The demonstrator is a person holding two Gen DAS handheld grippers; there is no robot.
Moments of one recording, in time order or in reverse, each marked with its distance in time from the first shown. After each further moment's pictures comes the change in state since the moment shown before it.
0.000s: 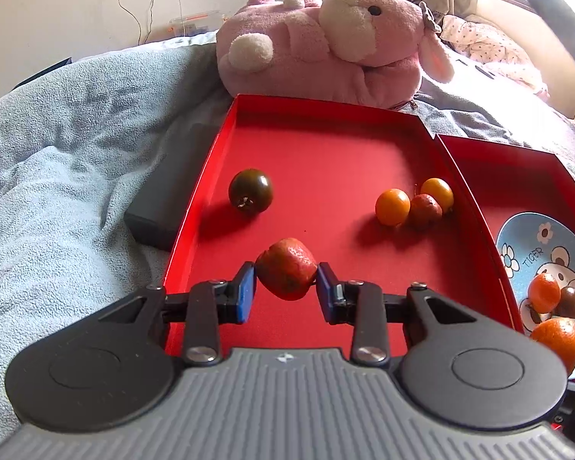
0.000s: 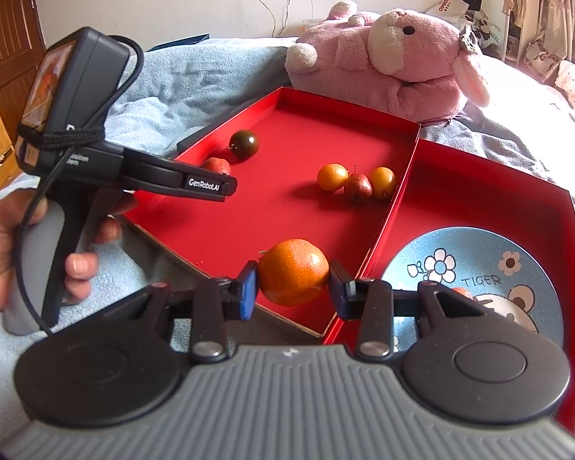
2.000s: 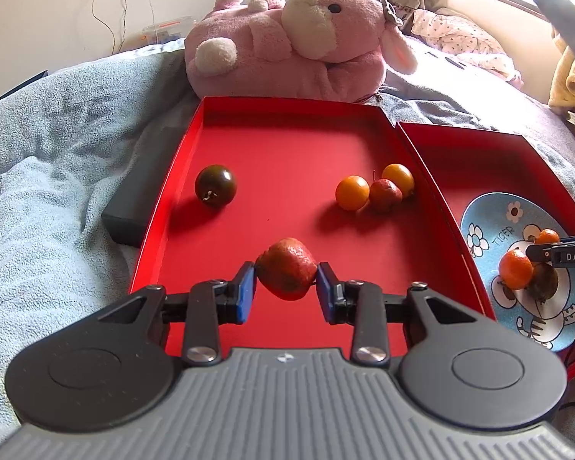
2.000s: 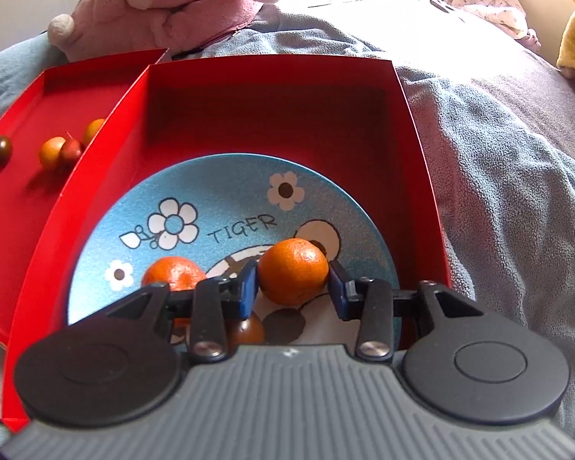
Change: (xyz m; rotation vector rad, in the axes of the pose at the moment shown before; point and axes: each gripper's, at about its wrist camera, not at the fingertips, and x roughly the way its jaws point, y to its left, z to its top) left arm -0.013 -0.016 -0.011 0.060 -0.005 -0.063; right arm 0.045 -0.172 -0.030 0.310 0.170 -0.329
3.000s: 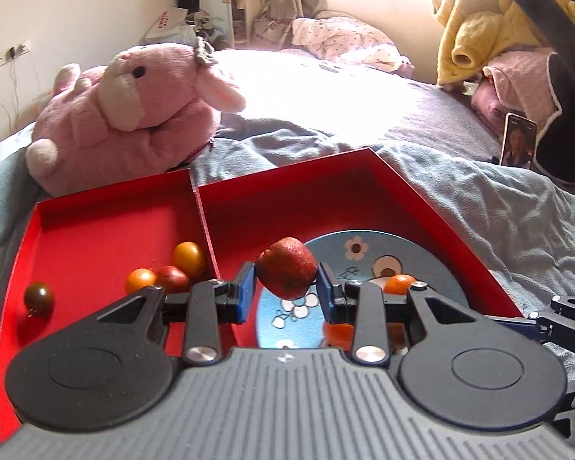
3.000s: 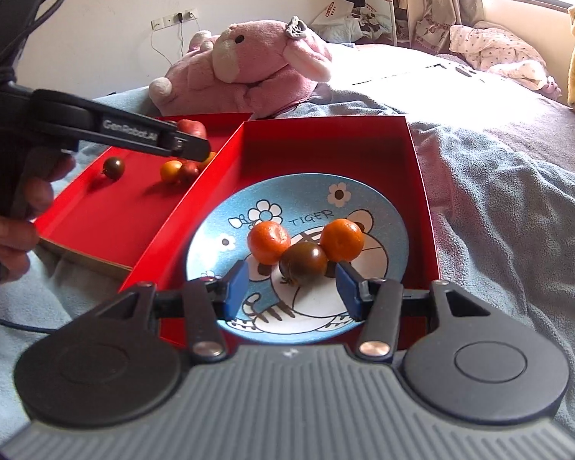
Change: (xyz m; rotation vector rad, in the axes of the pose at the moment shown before) left arm -0.002 -0.167 0.041 0.260 -0.072 -0.244; right arm -0.101 -0.004 -0.077 -0.025 -0.266 0.187
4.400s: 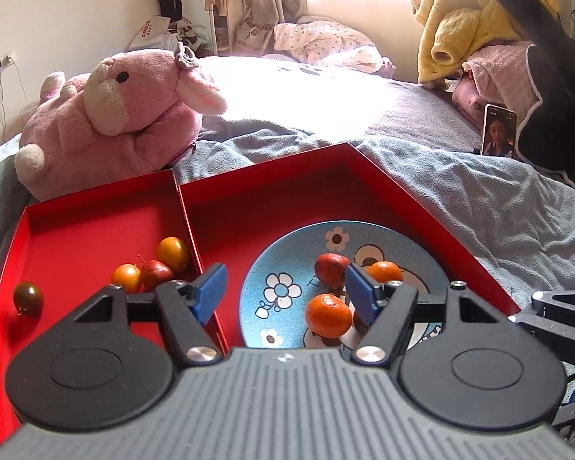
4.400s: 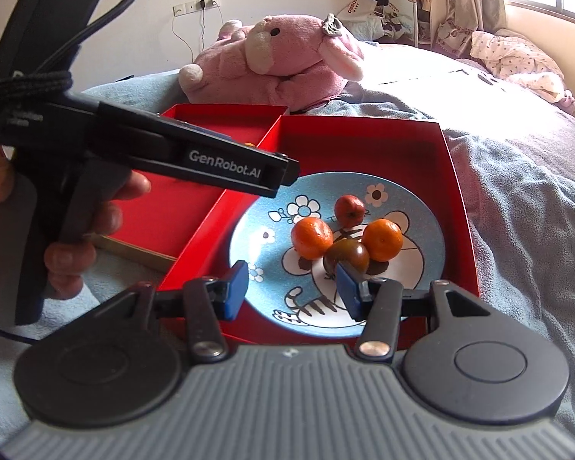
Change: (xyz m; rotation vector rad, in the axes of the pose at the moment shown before) left arm -0.022 0.002 -0.020 0.016 -0.035 -0.033; right arm -0.004 0.040 0.004 -0.069 0.025 0.028
